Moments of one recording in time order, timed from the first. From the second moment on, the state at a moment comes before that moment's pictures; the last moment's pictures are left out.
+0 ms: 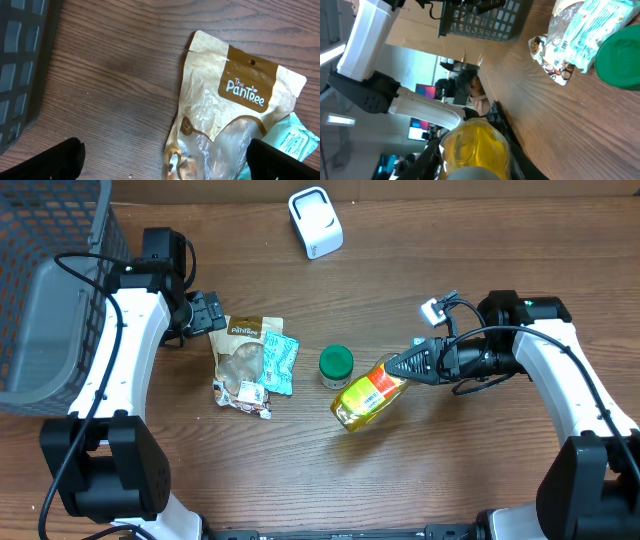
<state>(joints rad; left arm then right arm) 0.01 1.79 1.52 -1.07 -0.11 -0.34 0.02 1.64 1.22 -1.40 -1.38 -0.58</state>
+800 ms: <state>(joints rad) 0.01 1.79 1.52 -1.07 -0.11 -0.34 0.17 1.65 1.58 -1.13 -0.45 0.23</state>
